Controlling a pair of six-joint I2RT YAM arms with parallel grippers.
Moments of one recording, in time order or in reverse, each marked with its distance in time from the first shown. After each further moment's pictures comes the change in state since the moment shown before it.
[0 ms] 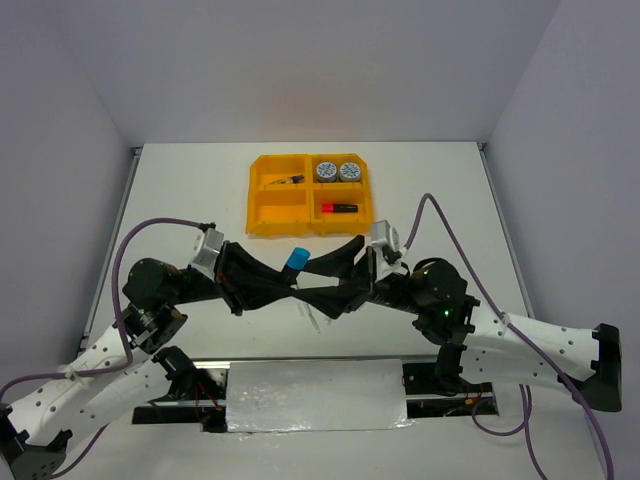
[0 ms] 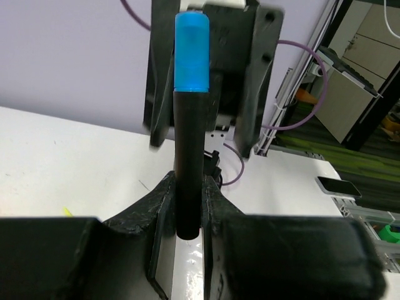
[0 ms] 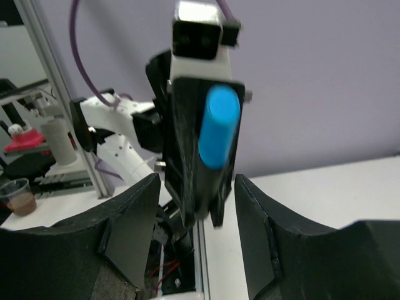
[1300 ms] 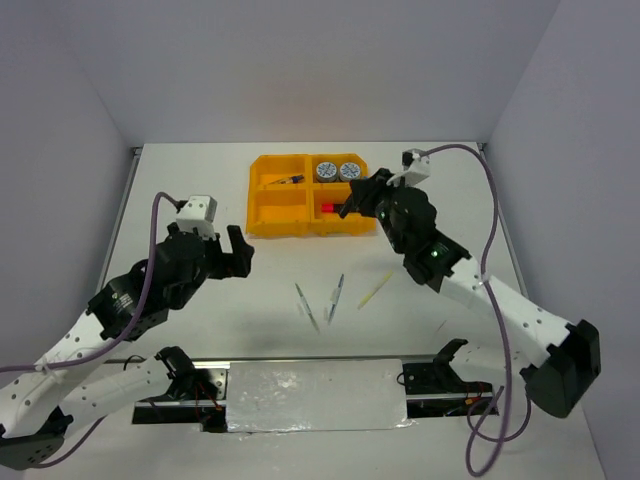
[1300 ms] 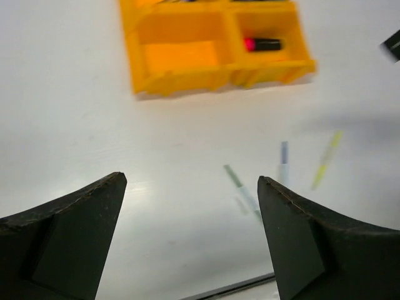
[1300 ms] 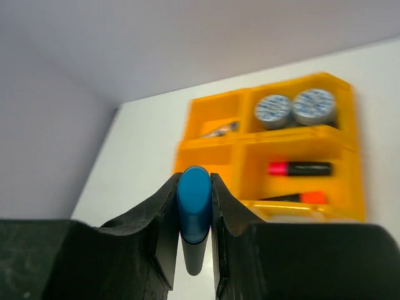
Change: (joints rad) left arm -0.079 0.120 0.381 -1.065 -1.163 0.020; right arm -0.447 0.223 0.221 -0.434 0.608 0.290
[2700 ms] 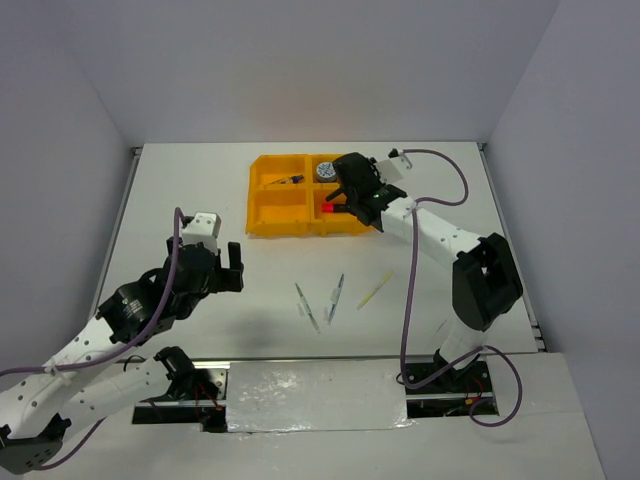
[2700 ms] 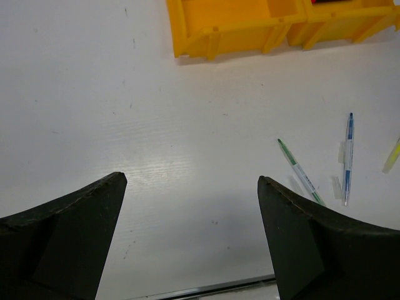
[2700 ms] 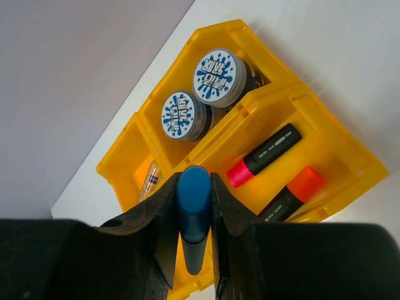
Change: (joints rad) left arm 0.000 -0.052 -0.134 -0.116 -0.123 0.038; right arm -0.118 0.629 0.423 -0.397 0.339 0.693
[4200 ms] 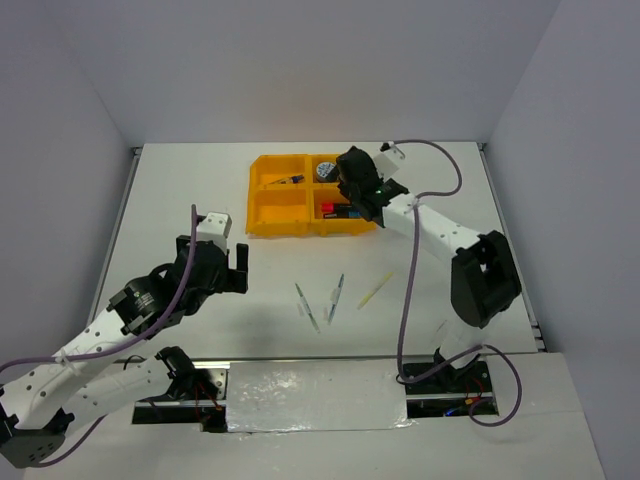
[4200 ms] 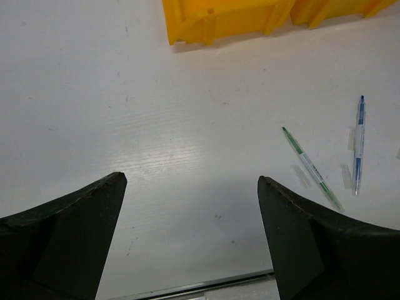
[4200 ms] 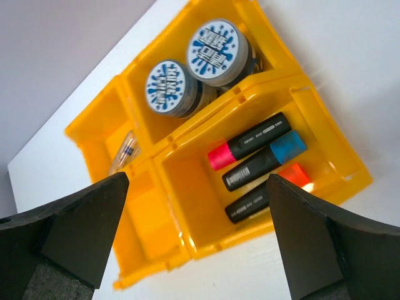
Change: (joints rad) left arm 0.000 0.058 0.000 0.002 0.028 0.023; right arm -0.031 0.036 0.010 0.005 -0.143 -0.162
